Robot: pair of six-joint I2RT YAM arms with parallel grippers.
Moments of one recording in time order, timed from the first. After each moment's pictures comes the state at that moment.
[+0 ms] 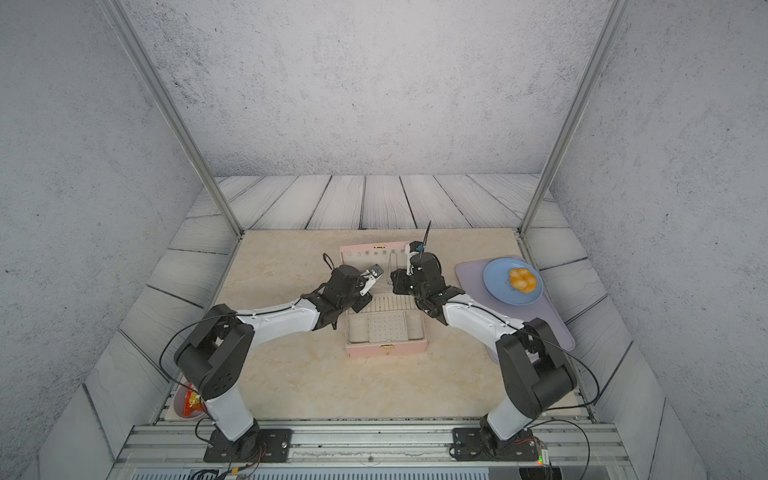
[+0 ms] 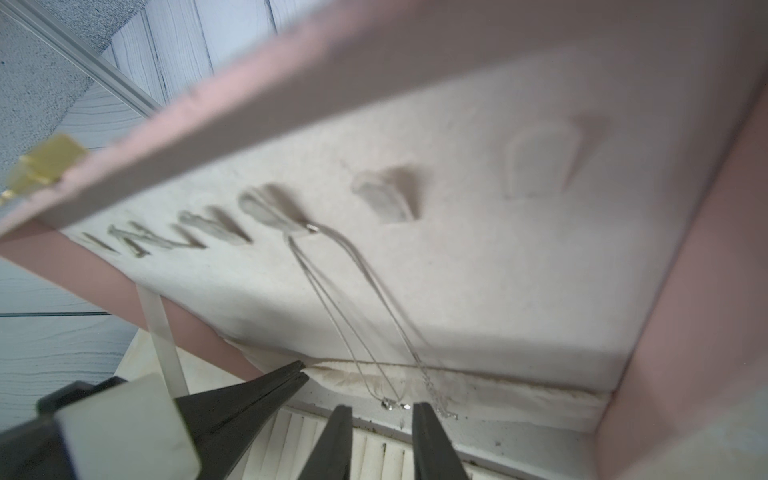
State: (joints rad) left arm -0.69 1.77 1.05 0.12 -0.17 0.39; right arm 0.52 1.59 1.00 0.06 -0.09 0.50
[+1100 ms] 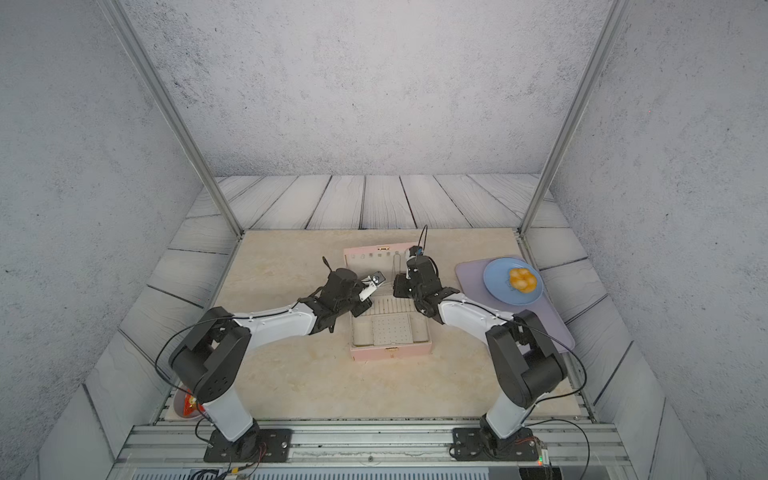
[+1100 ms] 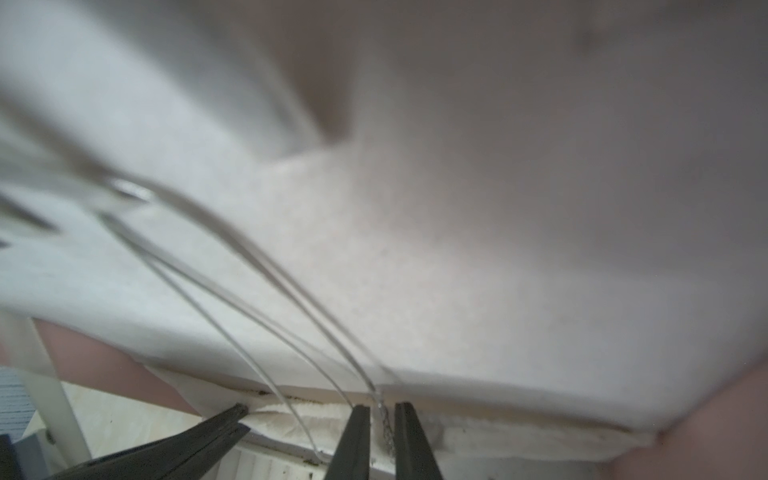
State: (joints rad) left arm -0.70 1.74 0.99 0.16 -0.07 0.47; right arm 0.52 1.65 1.00 0.04 -0.03 0.49
